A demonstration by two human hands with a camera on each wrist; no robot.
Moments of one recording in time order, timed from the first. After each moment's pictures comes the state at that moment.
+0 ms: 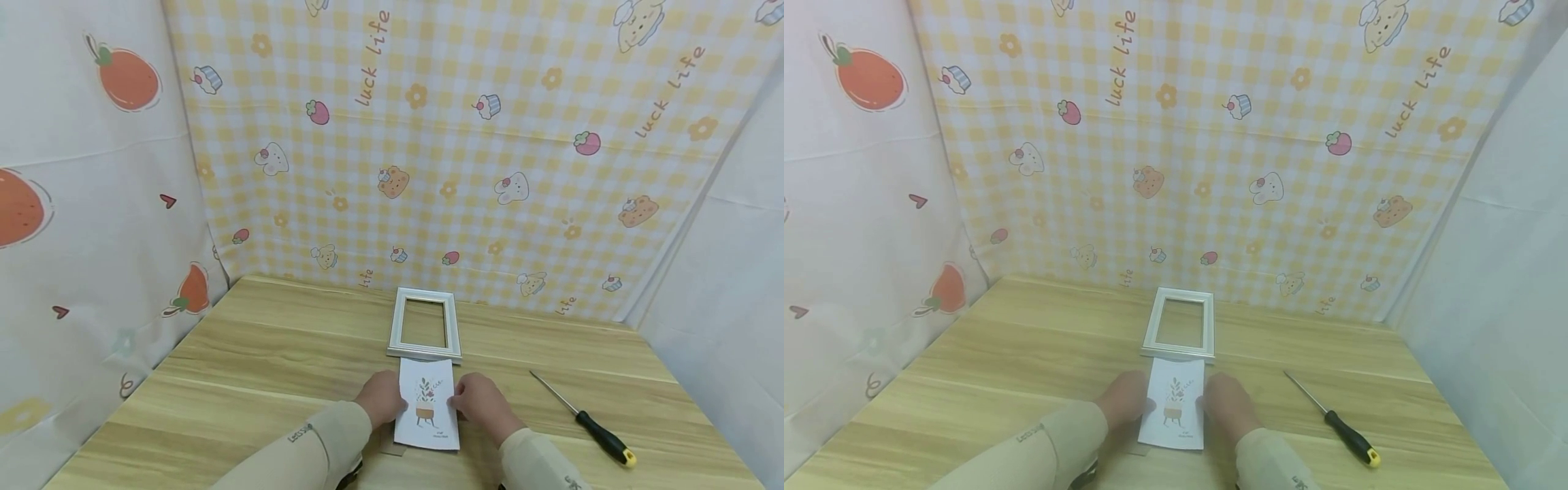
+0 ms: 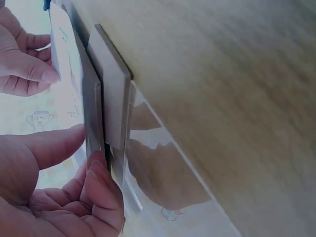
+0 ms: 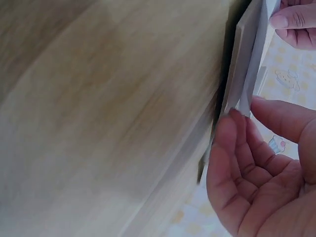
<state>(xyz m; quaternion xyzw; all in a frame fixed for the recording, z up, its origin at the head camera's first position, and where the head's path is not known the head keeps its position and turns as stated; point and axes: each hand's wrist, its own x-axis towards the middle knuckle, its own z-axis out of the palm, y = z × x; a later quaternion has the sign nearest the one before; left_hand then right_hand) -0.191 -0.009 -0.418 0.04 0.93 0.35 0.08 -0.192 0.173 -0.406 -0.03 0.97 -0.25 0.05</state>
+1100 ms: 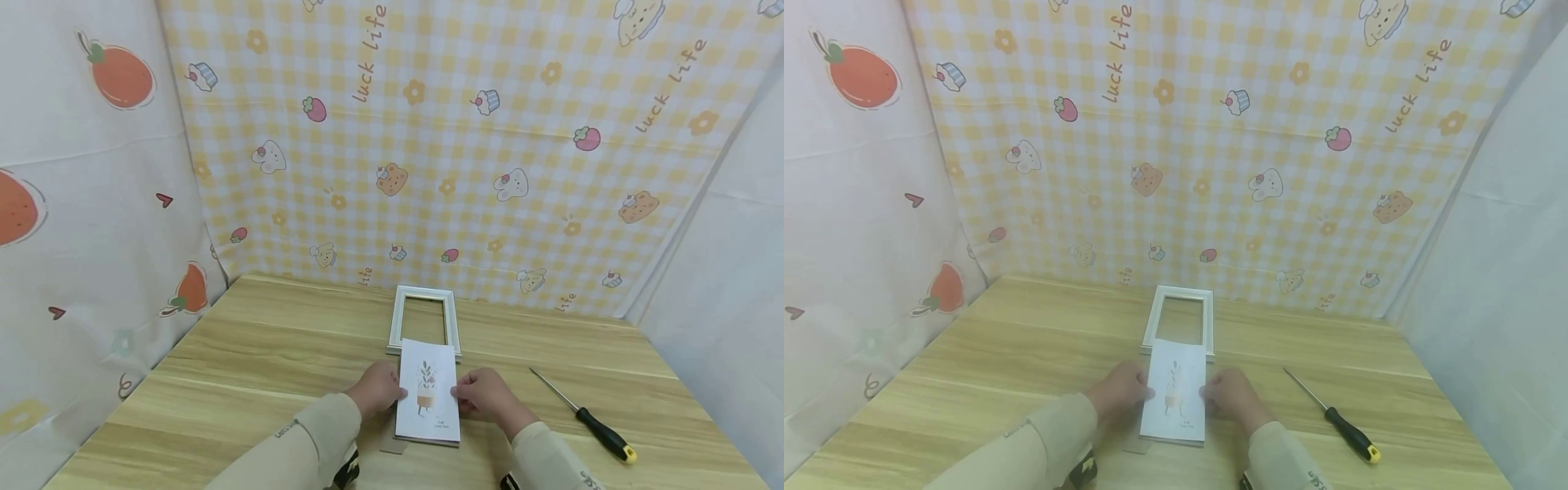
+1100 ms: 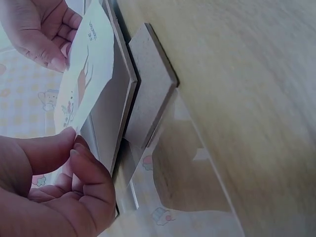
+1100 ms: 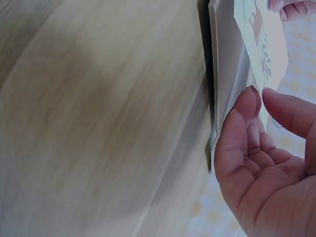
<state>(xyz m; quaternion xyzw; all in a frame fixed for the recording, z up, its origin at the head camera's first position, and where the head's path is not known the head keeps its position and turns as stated) -0.200 -0.016 -0.415 0.00 0.88 0.46 0.13 -0.202 0.185 -0.412 0.05 0.89 -0.45 0.11</state>
